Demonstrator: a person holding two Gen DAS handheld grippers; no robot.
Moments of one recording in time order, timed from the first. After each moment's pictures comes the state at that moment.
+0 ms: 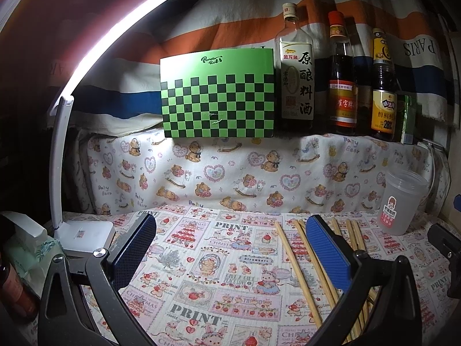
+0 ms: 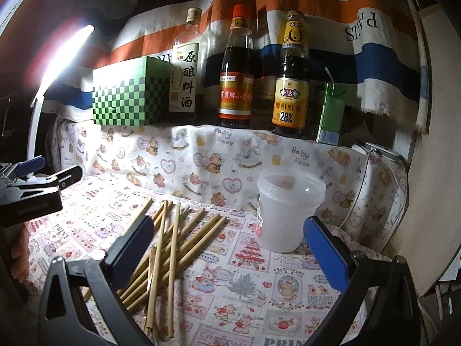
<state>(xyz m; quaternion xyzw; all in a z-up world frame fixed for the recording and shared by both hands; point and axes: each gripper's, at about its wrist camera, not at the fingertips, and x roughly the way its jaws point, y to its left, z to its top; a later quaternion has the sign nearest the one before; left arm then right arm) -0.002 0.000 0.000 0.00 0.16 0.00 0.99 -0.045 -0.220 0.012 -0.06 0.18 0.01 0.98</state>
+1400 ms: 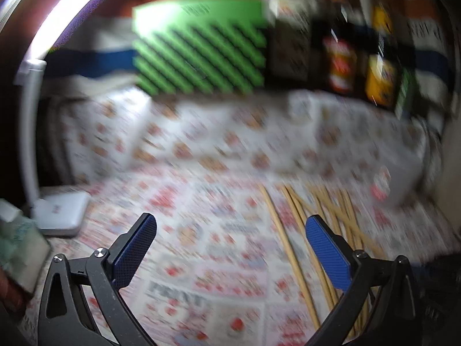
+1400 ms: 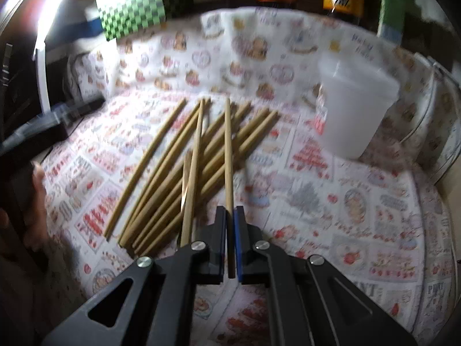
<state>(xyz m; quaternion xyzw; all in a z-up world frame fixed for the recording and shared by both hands) 0.029 -0.009 -0.019 0.00 0.30 -0.07 0.95 -0.009 -0.212 -0.034 -0.03 0.41 0.09 0.91</state>
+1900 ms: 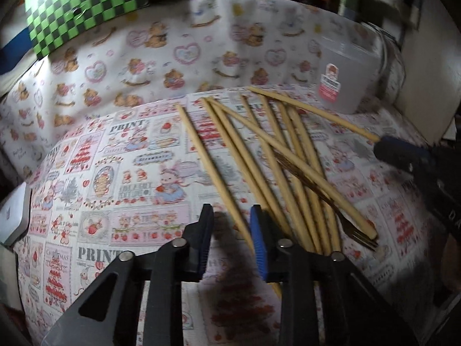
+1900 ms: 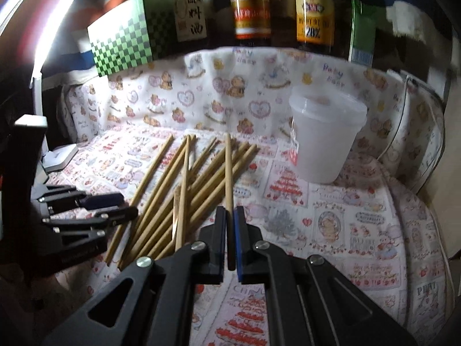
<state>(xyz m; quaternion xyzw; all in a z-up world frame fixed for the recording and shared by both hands) 0.025 -0.068 -0.057 0.09 0.42 -0.18 0.88 -0.020 -0.221 -0.012 -0.01 0.34 0.06 0.94</state>
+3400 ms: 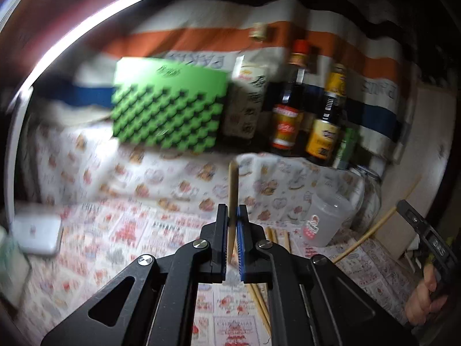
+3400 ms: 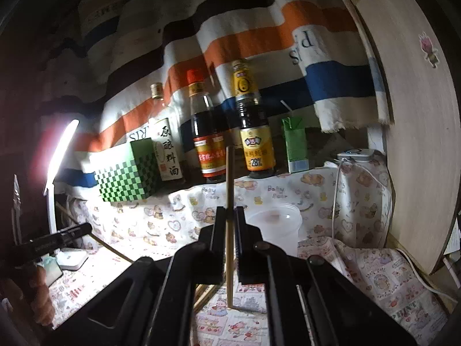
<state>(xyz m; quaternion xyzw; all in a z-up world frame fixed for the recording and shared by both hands) -0.011 0.016 0.057 -0.06 0.19 -0.19 0.96 -0.087 -0.269 0.061 0.08 0.08 0.01 0.99</state>
